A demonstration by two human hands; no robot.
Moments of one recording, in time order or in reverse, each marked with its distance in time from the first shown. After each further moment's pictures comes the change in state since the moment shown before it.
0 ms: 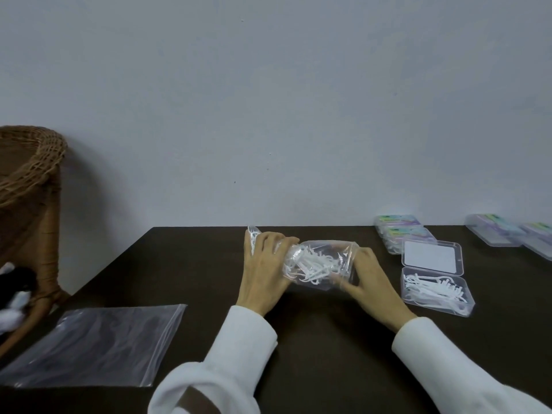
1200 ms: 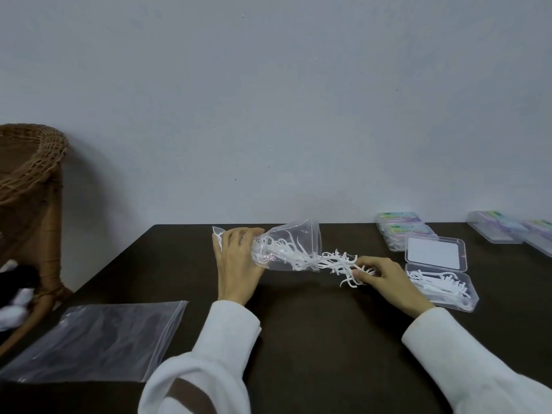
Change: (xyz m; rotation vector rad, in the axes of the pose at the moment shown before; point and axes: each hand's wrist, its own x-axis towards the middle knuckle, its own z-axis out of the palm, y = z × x) left_hand -0.004 -0.035 -0.004 -0.030 0.176 -0.246; right_hand 0.005 0.033 -0.020 0.023 -0.064 0.148
